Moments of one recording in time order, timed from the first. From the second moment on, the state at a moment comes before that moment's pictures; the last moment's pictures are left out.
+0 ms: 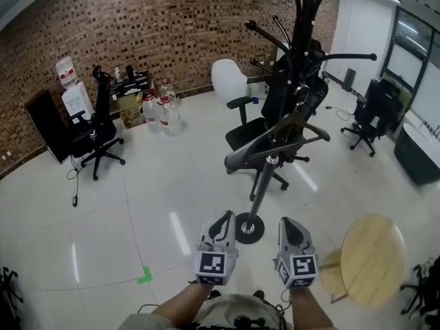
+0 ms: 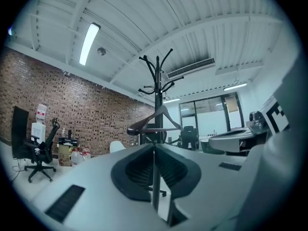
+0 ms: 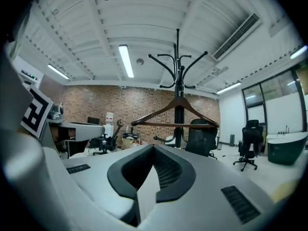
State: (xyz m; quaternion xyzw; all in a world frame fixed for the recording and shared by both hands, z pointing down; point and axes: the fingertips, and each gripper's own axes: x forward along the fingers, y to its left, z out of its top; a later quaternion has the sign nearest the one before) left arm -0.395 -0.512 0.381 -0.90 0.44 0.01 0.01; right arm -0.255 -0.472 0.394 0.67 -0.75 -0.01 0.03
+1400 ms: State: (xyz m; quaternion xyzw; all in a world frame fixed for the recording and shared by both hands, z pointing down) left arm -0.330 -0.474 0.513 -0.90 0.43 -0.07 -0.05; right arm -0.176 -0.427 0.498 0.71 -0.69 0.09 -0.02
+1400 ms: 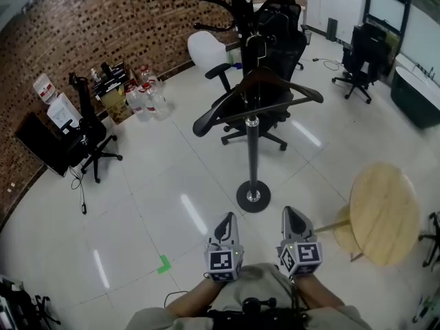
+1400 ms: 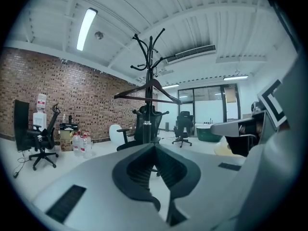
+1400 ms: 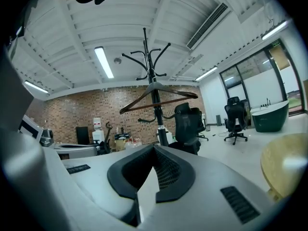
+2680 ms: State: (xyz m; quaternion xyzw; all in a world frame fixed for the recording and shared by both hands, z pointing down) left arm -0.337 -0.427 0.500 -0.90 0.42 -0.06 -0.04; right arm -0.197 -0.383 0.483 0.70 -0.71 0.09 -0.02
